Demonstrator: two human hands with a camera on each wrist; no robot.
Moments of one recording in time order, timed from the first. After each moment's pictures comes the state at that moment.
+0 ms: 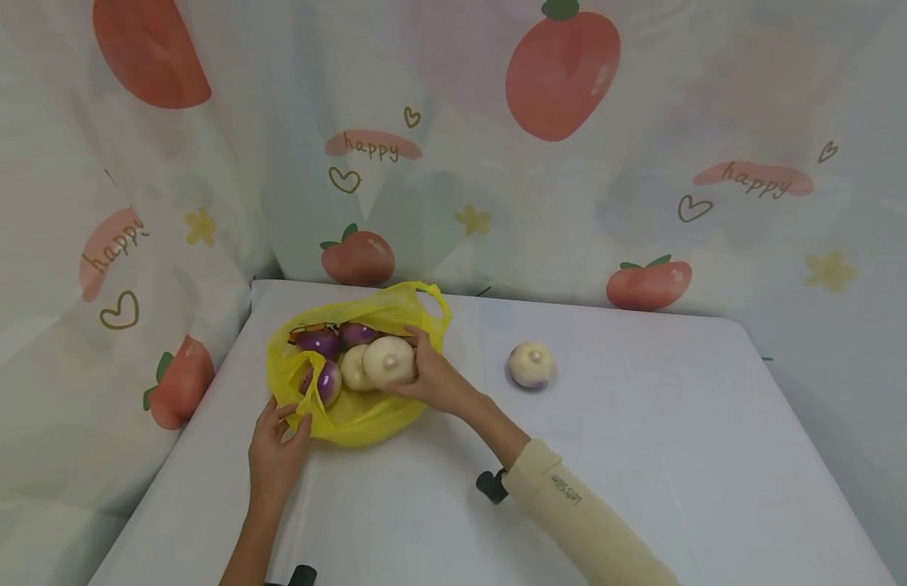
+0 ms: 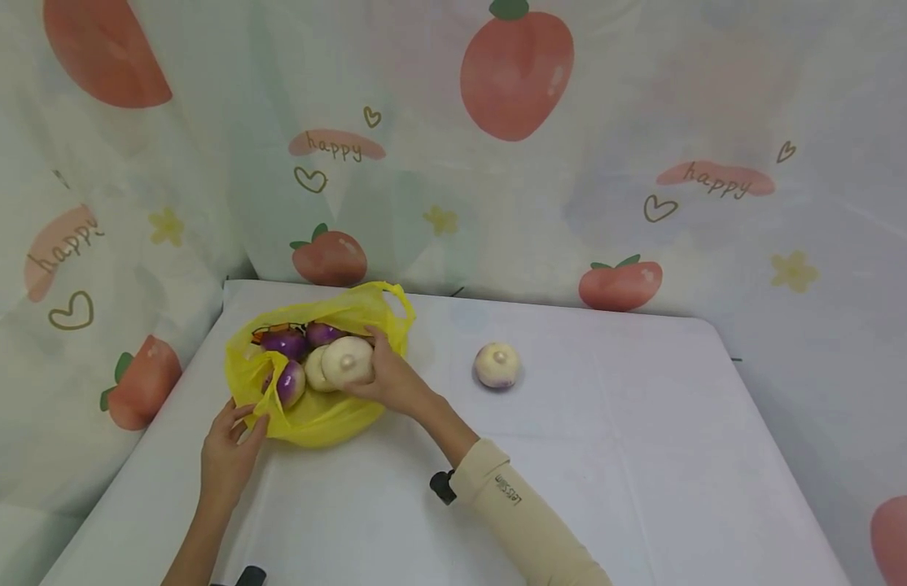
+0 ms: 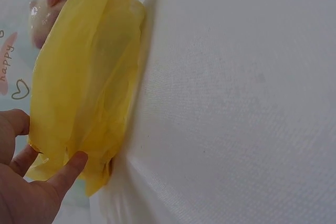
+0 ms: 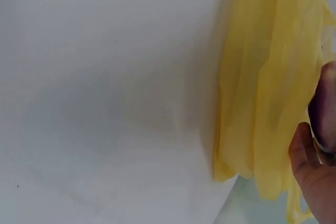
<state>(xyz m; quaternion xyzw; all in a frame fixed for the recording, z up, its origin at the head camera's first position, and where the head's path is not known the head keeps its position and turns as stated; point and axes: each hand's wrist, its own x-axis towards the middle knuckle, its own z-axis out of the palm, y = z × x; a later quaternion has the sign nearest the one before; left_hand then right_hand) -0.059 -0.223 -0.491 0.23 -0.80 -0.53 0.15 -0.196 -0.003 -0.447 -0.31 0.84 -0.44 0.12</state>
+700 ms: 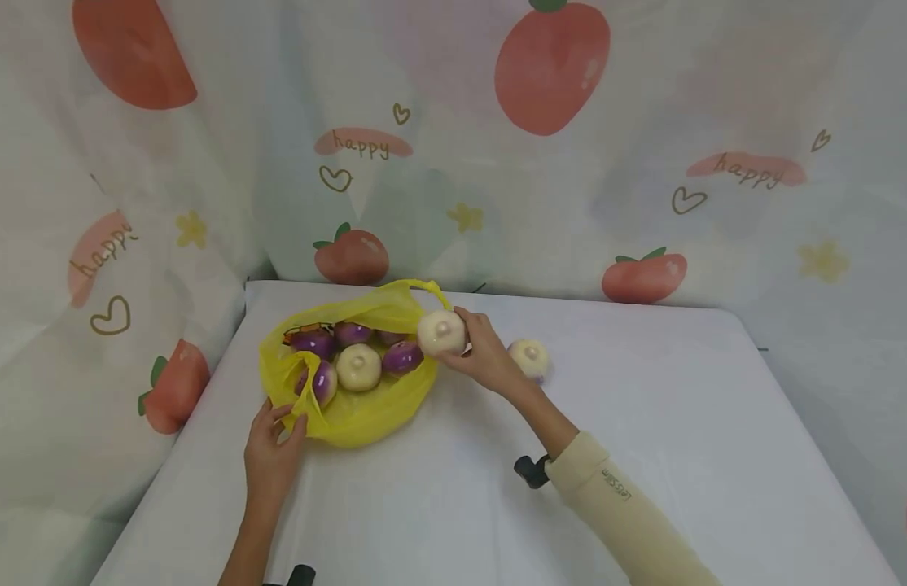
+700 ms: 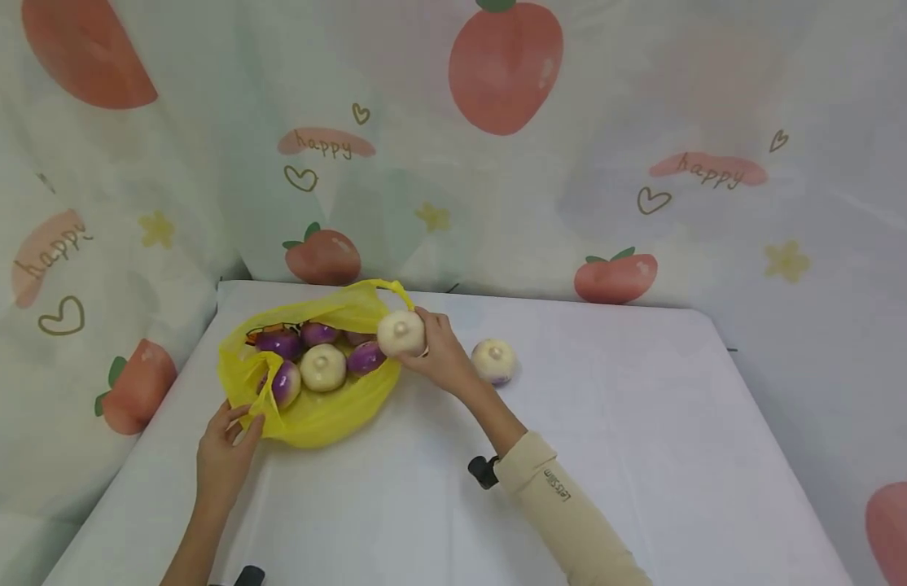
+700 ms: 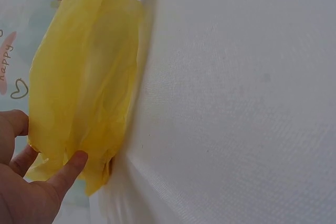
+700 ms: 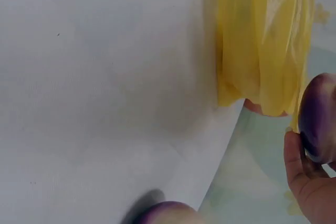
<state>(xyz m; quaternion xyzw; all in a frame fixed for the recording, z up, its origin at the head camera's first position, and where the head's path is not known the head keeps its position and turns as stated) -0.059 -0.224 -0.493 0.22 -0.80 -0.54 0.16 -0.217 0.064 -0.433 -0.25 0.87 -0.43 0.04</state>
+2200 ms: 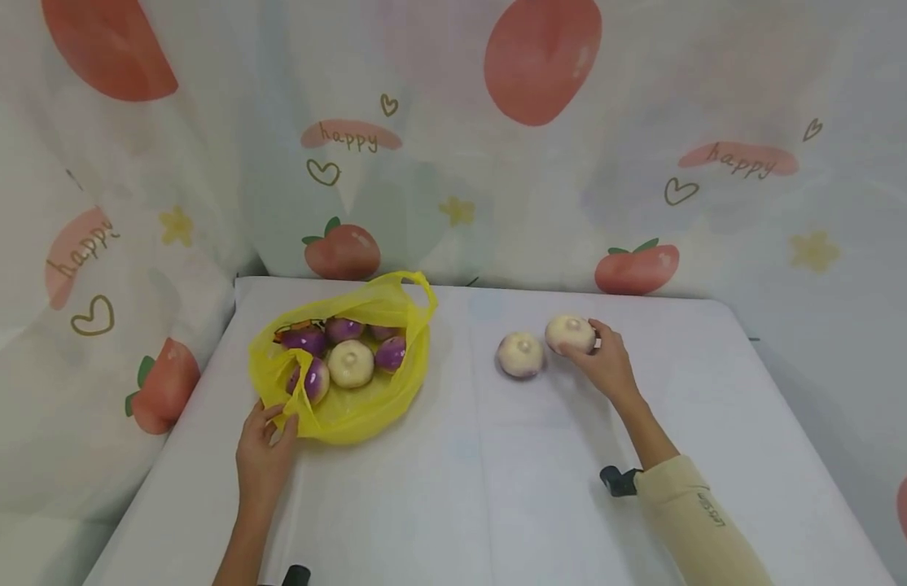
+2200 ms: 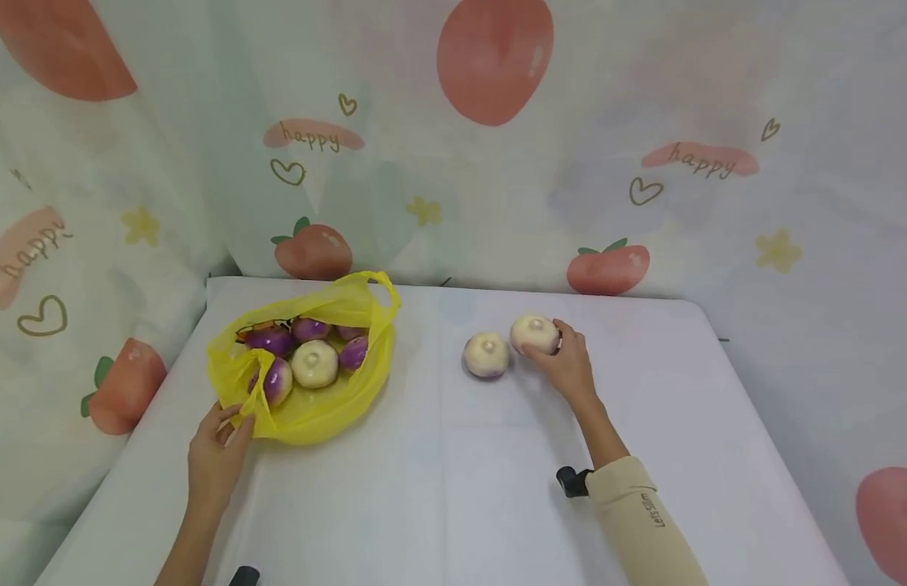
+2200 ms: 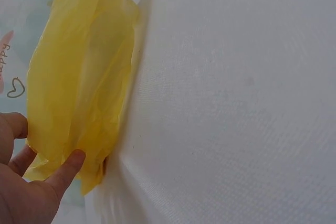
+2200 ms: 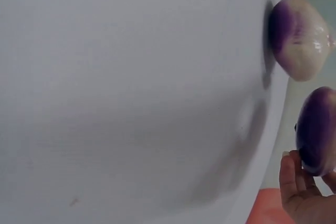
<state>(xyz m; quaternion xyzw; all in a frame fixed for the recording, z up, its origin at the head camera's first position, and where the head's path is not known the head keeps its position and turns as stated) -0.057 -0.222 -0.492 0.23 -0.80 -0.54 0.15 -0.232 0.241 -0.473 -0.01 0.92 -0.40 -0.03</state>
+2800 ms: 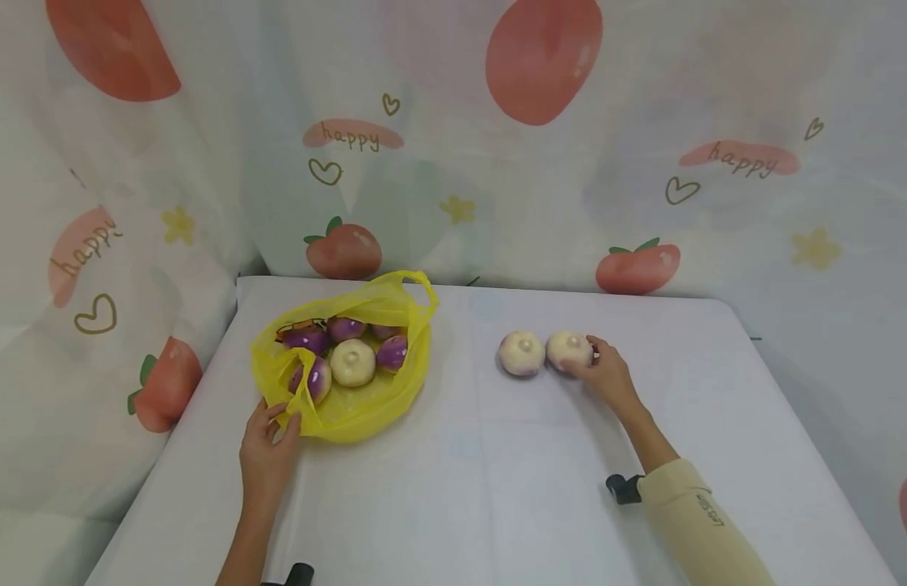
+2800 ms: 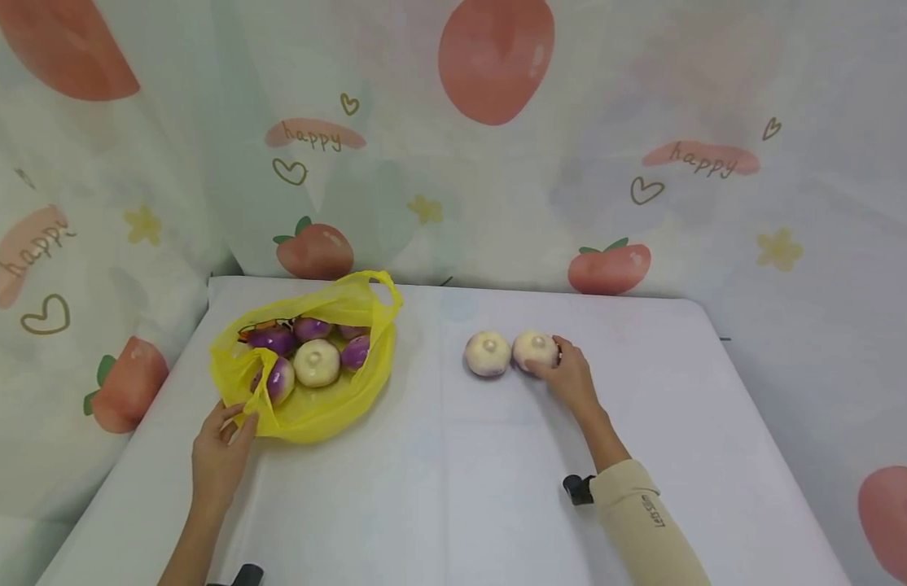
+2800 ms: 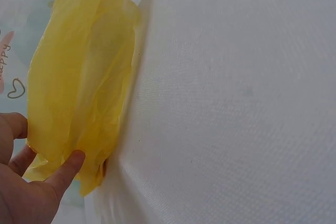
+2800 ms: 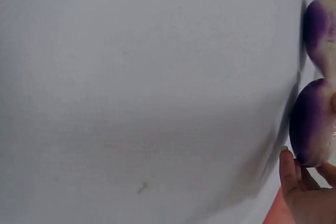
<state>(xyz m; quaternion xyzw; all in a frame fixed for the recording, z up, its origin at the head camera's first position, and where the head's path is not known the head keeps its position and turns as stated) -0.058 -0.221 -0.493 0.23 -0.80 -0.53 0.15 -0.229 0.251 -0.494 -0.01 0.93 -0.36 0.02</state>
